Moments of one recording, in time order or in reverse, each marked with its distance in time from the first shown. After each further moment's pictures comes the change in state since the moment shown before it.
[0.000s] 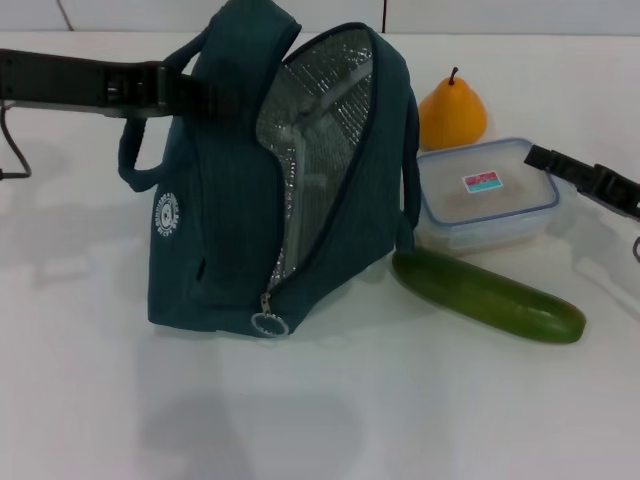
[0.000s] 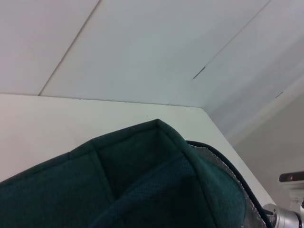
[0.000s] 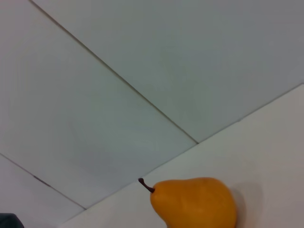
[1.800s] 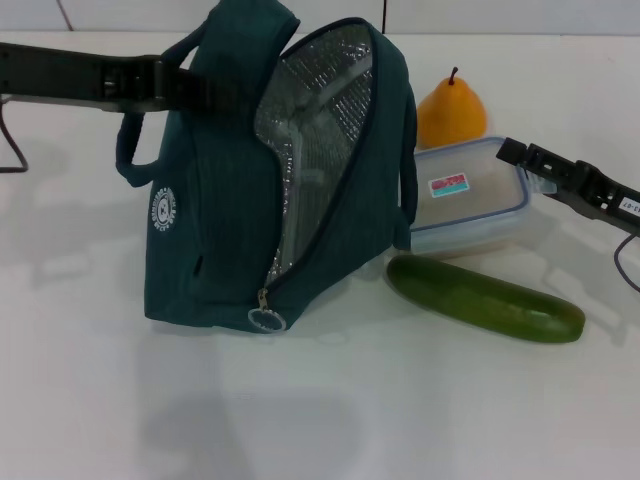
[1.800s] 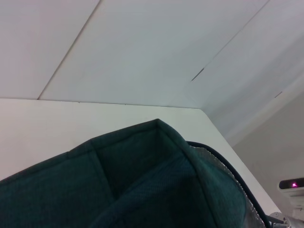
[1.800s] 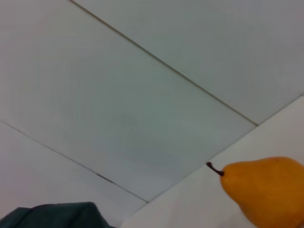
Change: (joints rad) left arm -0.006 0.009 0.000 -0.001 -0.007 0.000 -0.002; right arm -0.008 0.025 0.003 -0.001 0.006 -0.154 0.076
